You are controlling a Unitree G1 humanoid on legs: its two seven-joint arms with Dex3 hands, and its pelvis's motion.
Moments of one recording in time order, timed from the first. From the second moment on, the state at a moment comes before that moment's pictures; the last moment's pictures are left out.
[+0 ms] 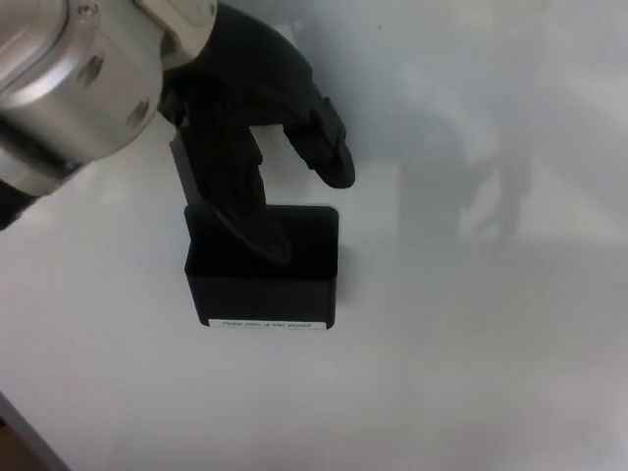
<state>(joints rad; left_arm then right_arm) -1.31 0.76 -0.76 -0.10 0.15 0.83 -1.41 0.22 -0.20 0.02 1.31 -0.23 -0.63 -0.17</state>
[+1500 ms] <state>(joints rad) -1.12 0.74 -0.95 -0.19 0.43 0.68 -1.33 0.22 -0.20 0.00 1.31 -0.24 -0.63 -0.17</state>
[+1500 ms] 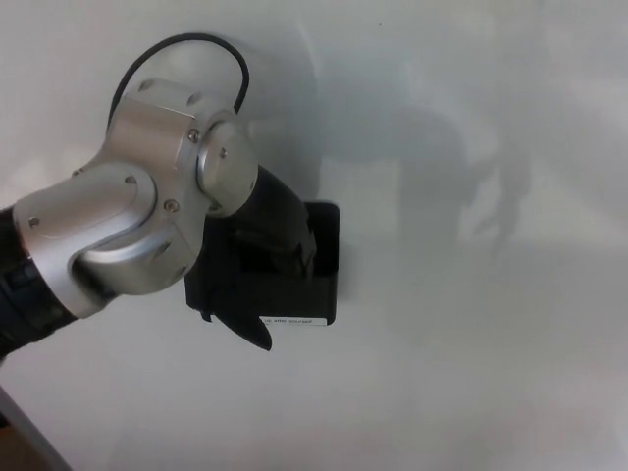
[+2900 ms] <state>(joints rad) -1.03 0.68 -0.91 -0.25 0.63 0.67 -1.37 0.22 -0.19 -0.03 1.28 -0.23 -0.69 -0.14</state>
